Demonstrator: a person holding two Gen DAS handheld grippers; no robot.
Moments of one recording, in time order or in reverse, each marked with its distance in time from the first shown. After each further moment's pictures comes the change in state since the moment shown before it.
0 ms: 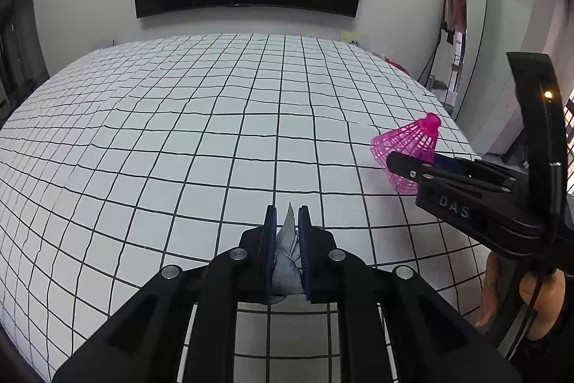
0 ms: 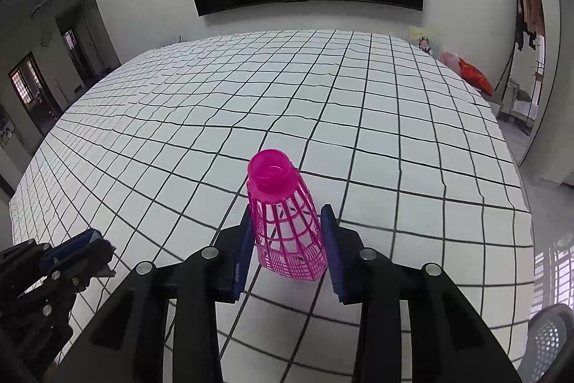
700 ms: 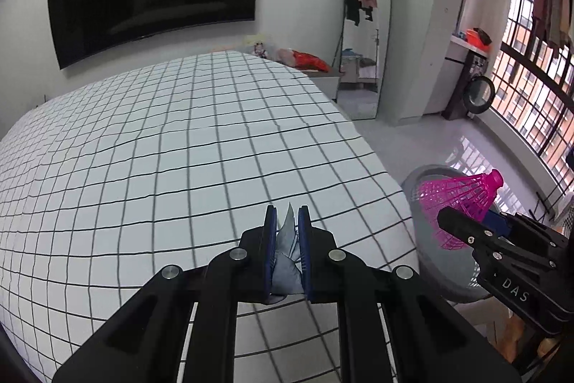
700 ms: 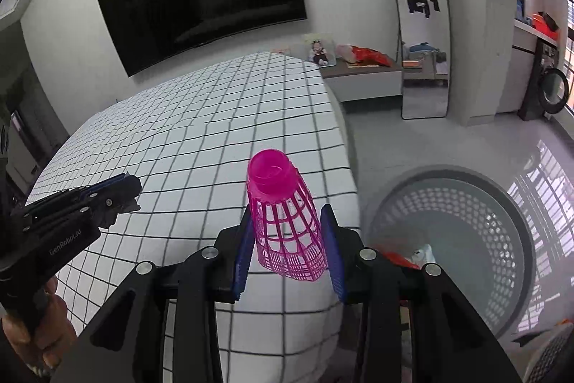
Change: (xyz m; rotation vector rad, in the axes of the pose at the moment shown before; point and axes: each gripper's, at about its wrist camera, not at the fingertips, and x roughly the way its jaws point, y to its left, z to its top) left arm -0.046 -0.158 -0.032 0.263 -0.023 -0.218; right arm -0.179 -0.115 -0.144 0.307 -0.132 -0.213
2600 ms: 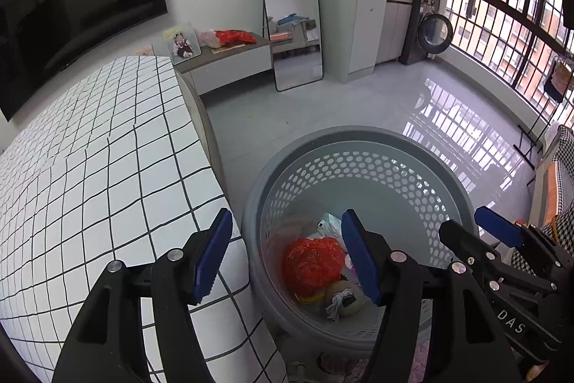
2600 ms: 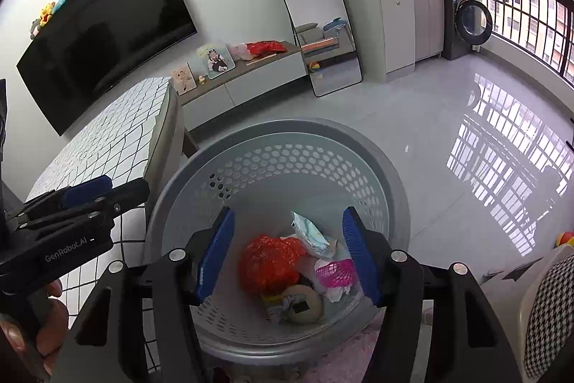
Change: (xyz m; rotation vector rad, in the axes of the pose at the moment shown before) left arm 0.083 -0.189 0.000 0.210 0.110 -0.077; right arm -0.017 -0.174 -0.055 0.269 -0.017 -0.174
